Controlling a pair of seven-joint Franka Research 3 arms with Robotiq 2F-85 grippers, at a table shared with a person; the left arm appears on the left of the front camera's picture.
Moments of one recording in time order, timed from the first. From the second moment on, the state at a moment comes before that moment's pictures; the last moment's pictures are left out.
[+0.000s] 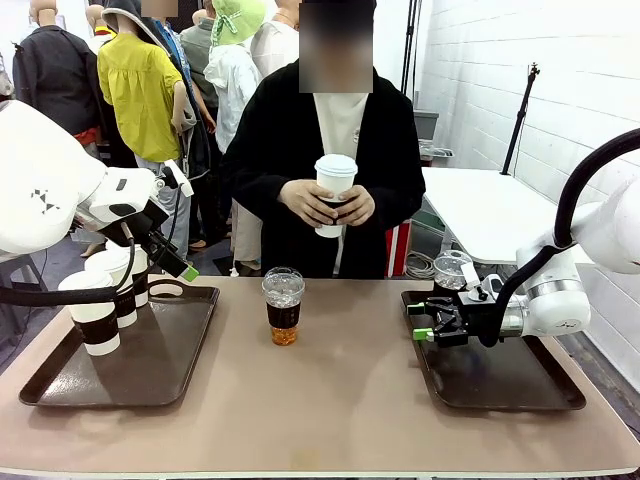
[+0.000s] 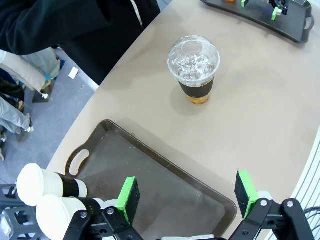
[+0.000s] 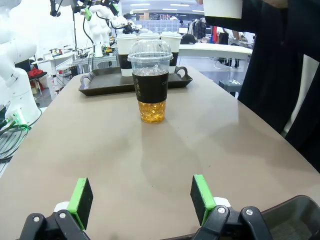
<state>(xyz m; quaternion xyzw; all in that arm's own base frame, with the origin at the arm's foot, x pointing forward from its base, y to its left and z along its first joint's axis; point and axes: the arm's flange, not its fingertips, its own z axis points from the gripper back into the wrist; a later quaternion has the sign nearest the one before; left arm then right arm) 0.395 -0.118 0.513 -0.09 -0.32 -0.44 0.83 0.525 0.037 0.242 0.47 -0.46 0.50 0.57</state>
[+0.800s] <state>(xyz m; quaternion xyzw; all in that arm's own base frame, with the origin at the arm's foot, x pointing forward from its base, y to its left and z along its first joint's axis) 0.395 -0.118 0.513 -0.09 -0.32 -0.44 0.83 0.525 0.038 0.242 0.47 -0.45 0.50 0.57</state>
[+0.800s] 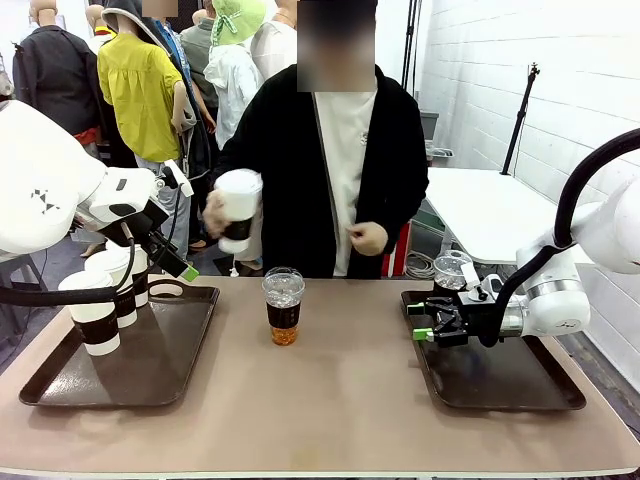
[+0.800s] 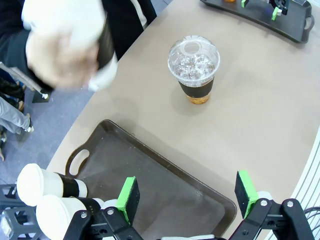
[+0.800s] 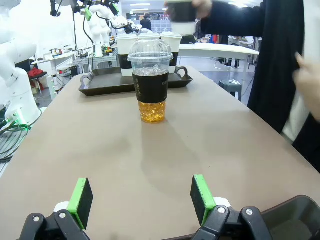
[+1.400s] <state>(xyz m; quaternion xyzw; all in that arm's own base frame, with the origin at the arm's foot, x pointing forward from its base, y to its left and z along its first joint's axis) 0.395 -0.118 0.512 -0.09 -0.32 -0.44 0.83 0.505 0.077 0.246 0.47 -0.44 0.50 0.57</state>
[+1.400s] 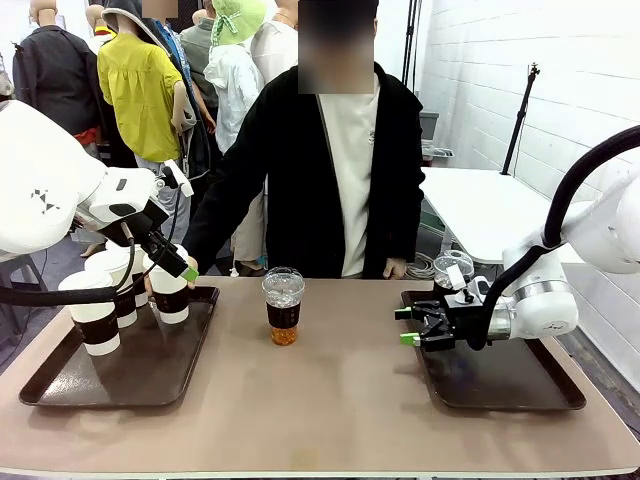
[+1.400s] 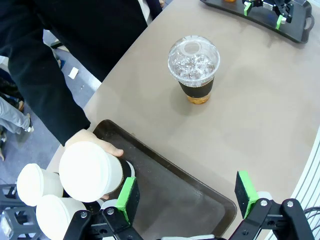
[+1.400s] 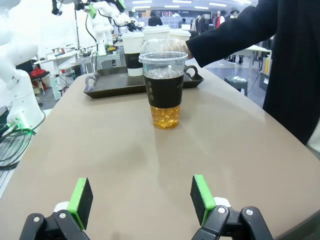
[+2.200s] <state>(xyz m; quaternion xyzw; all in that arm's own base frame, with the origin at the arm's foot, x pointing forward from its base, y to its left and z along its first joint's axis) 0.395 -0.118 0.513 -0.09 -0.32 -0.44 0.83 0.509 0.167 0.262 0.46 -0.46 0.48 0.60</state>
